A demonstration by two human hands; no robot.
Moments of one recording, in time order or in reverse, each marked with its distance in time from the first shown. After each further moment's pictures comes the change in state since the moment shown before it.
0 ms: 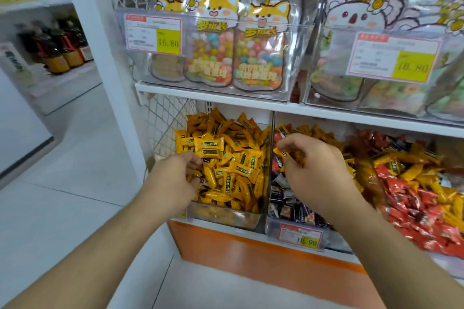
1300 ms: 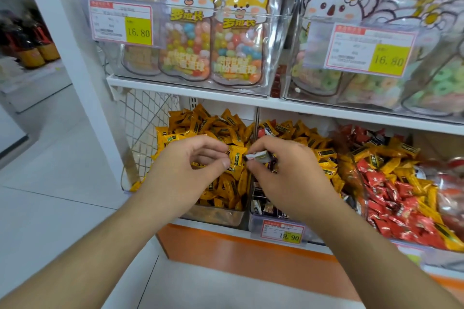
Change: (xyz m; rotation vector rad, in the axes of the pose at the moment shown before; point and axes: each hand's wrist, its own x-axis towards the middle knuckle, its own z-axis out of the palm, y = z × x) left_hand -0.020 0.068 -0.005 -0.486 -0.031 0.184; right_hand -0.009 -0.004 0.004 0.003 -0.049 -0.173
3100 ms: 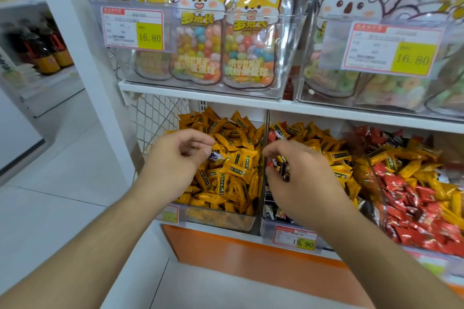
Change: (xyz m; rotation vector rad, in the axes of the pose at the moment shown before) left_hand 0.025 -0.028 -0.021 0.038 0.164 -0.091; right_hand 0.000 0.004 0.006 -0.078 -0.007 0.036
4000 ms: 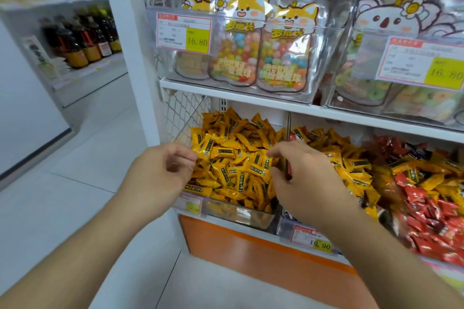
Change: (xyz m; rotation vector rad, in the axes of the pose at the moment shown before) left_hand -0.039 -0.022 -0.056 0.121 0.051 -0.126; right_hand 0.007 -0.026 0.010 -0.085 -0.056 -0.077
